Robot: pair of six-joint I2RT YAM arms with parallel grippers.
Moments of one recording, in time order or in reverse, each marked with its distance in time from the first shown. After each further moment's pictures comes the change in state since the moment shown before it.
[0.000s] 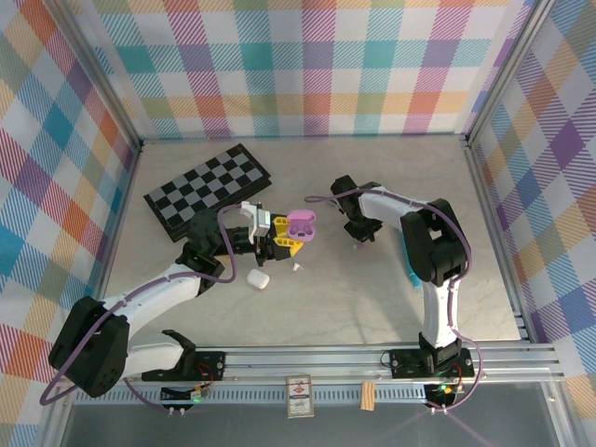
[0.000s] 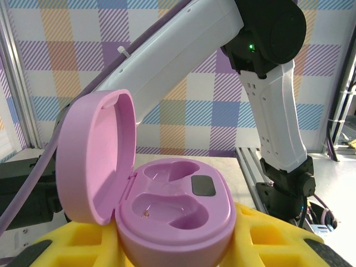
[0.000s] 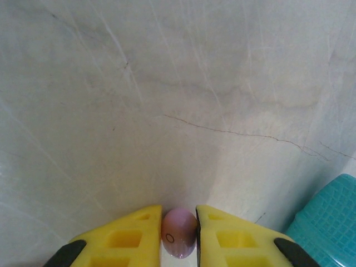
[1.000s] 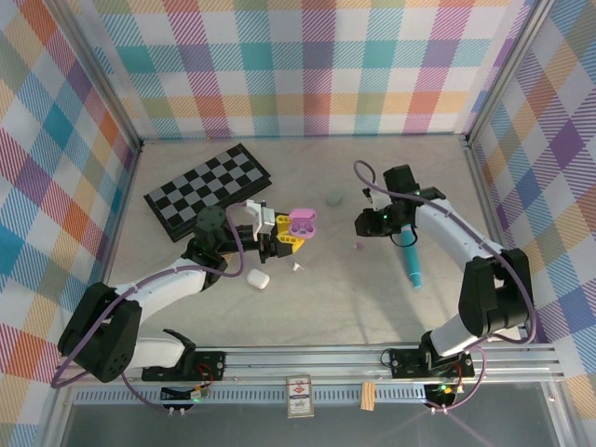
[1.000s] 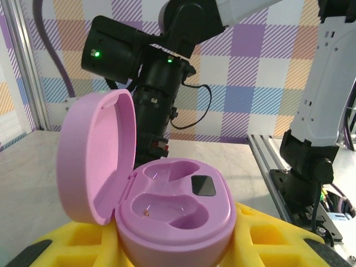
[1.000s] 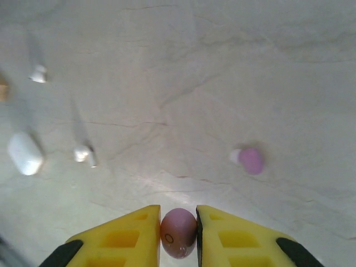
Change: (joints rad) left arm 0.024 0.090 0.009 -0.001 -0.009 0.060; right arm -0.202 -0.503 -0.274 0.097 -0.850 0.315
